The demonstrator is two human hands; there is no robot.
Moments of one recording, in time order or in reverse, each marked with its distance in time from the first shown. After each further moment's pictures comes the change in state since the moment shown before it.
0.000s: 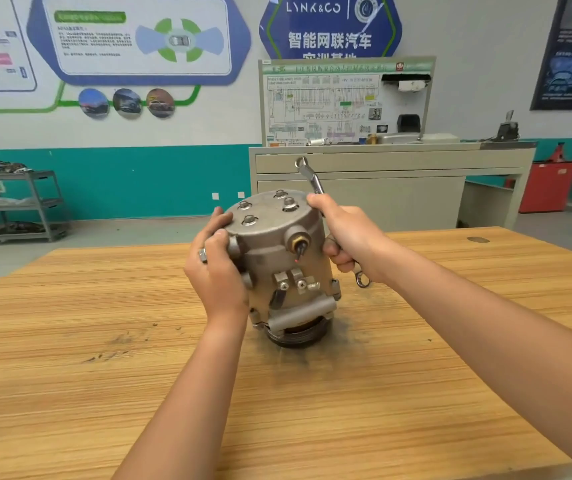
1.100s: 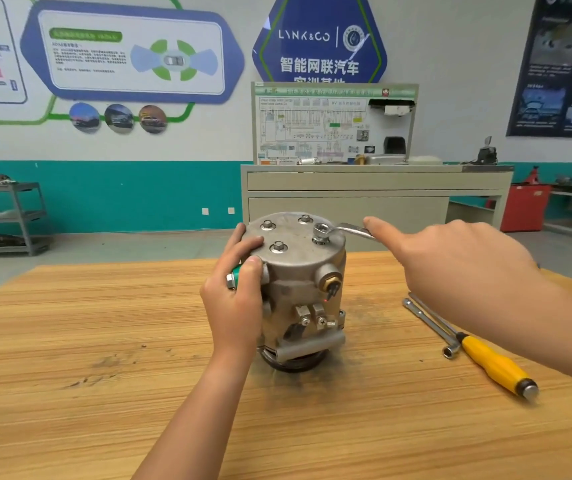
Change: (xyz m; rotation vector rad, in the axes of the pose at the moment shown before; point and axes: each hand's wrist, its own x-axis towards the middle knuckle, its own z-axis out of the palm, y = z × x) left_hand -0.018 0.006 0.002 0.157 -0.256 0.071; right_hand -0.083 -0.016 -0.056 -1.793 0.307 -0.333
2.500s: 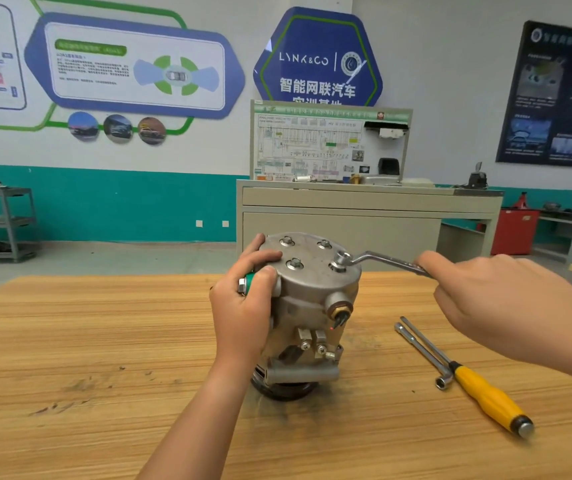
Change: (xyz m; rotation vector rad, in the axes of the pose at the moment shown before) left_hand 0.010 0.003 0.021 -0.032 -0.100 -0.054; right_hand -0.006 0.040 0.023 0.156 -0.054 -0.040
